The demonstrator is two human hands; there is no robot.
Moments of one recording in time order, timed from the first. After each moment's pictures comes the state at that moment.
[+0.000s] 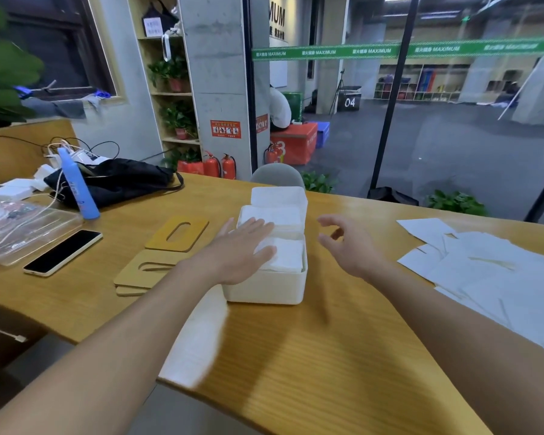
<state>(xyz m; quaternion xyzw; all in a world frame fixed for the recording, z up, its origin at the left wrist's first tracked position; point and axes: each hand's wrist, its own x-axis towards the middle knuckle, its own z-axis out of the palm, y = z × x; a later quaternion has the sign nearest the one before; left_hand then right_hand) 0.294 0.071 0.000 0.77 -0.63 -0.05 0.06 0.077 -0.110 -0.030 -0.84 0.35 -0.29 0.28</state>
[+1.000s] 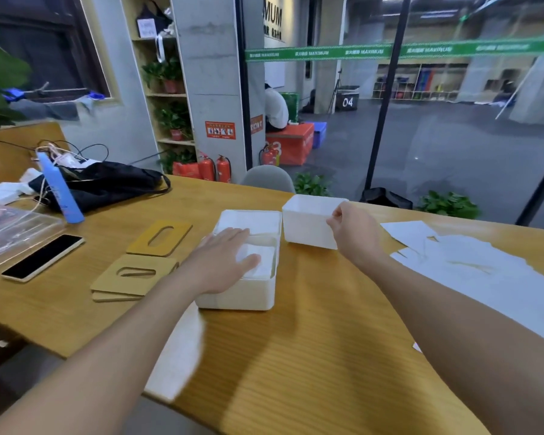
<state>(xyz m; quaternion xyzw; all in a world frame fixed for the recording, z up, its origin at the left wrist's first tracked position) 0.274 0.055 -0.011 0.81 -0.58 -0.04 0.10 0.058 -0.176 -0.017 -0.82 0.46 -0.33 0.10</state>
